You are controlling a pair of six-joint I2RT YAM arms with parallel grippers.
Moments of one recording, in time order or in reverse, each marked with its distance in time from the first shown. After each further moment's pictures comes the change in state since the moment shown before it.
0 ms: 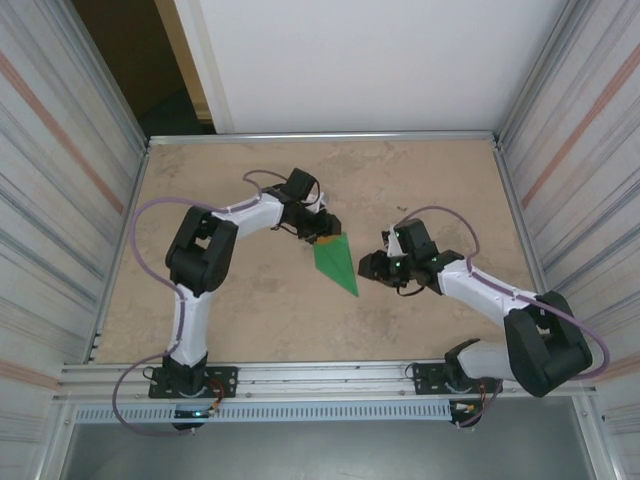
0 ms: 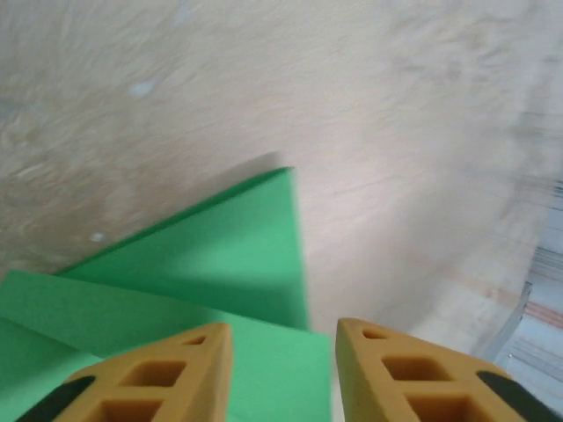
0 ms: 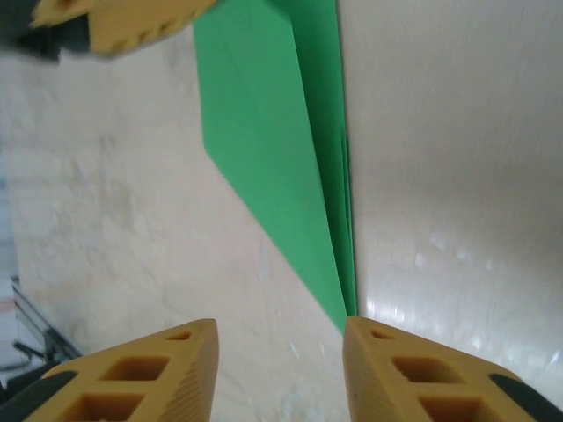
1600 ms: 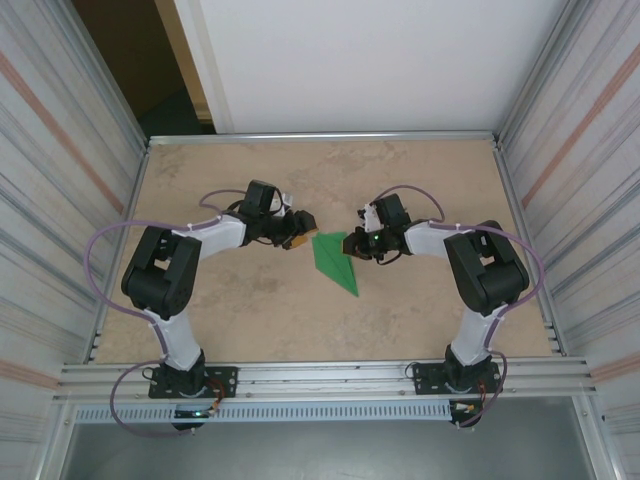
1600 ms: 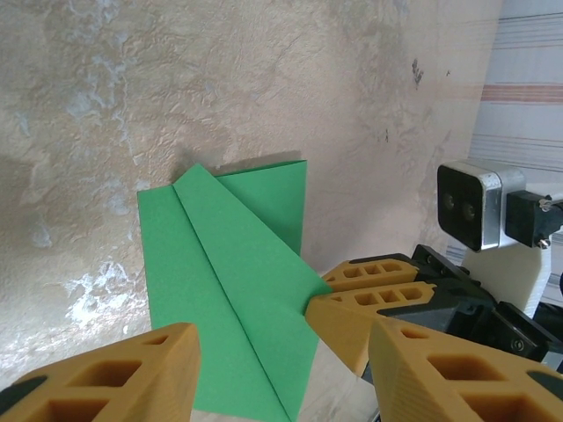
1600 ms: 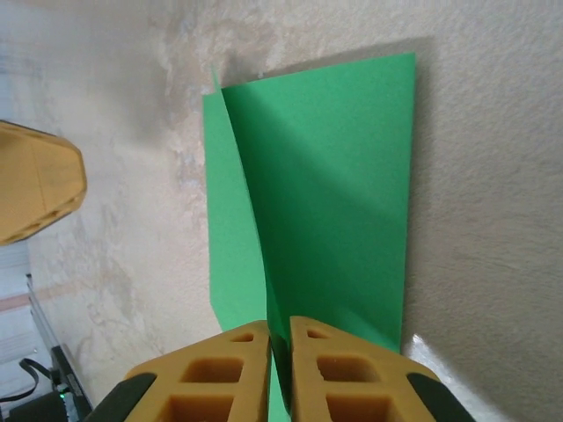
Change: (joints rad) left arm 0.124 -0.267 -0.426 0.355 0.042 -0.217; right arm -0.037 0.512 0.292 0.167 -0.173 -0.122
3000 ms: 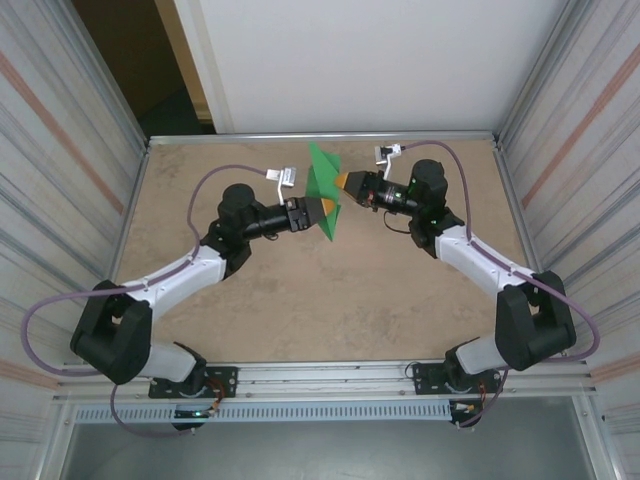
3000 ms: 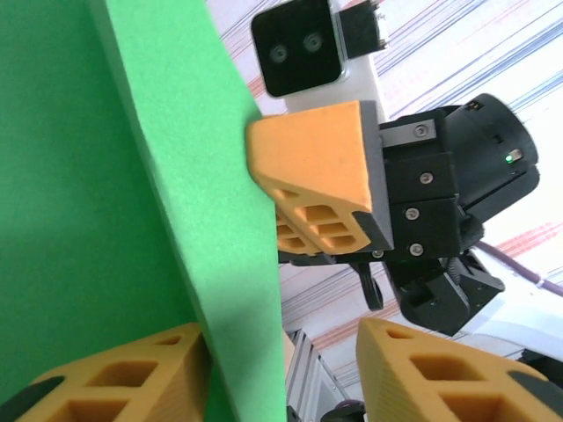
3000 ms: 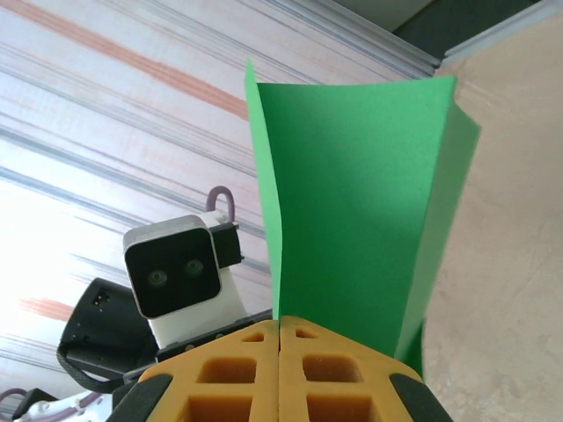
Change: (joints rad) left arm -0.139 -0.425 -0.211 0.634 0.061 -0.037; right arm -0.024 -0.387 0.017 0.556 -0.169 0.528
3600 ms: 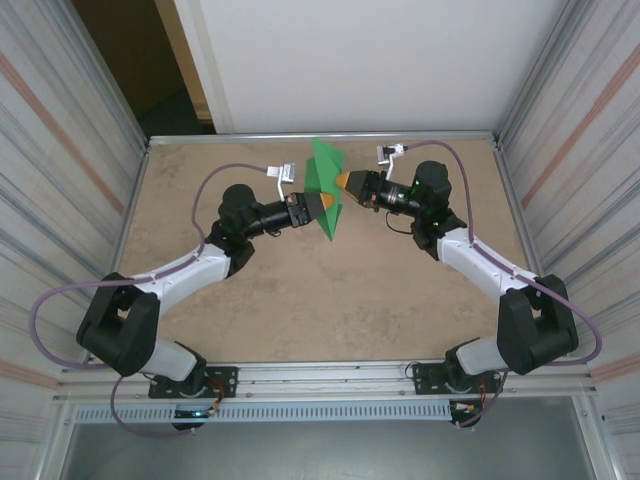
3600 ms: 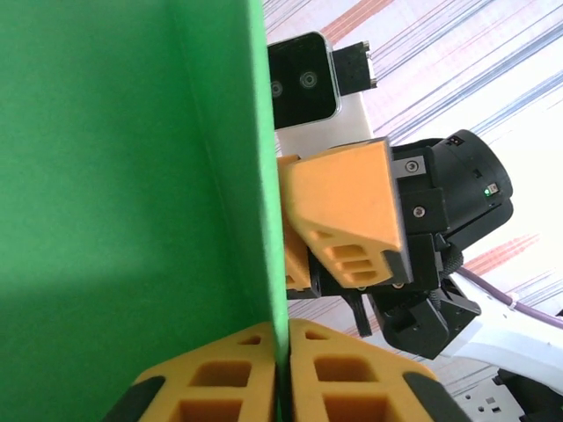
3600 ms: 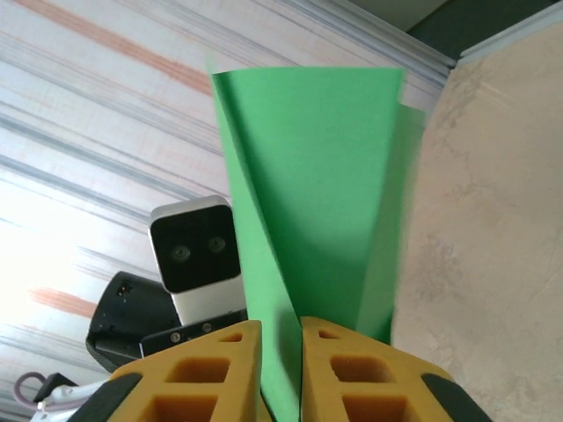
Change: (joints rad) left arm 0.002 0.051 0.000 0.124 -0.002 -0.075; right arm -0.011 -0.022 -0.016 0.012 -0.014 0.019
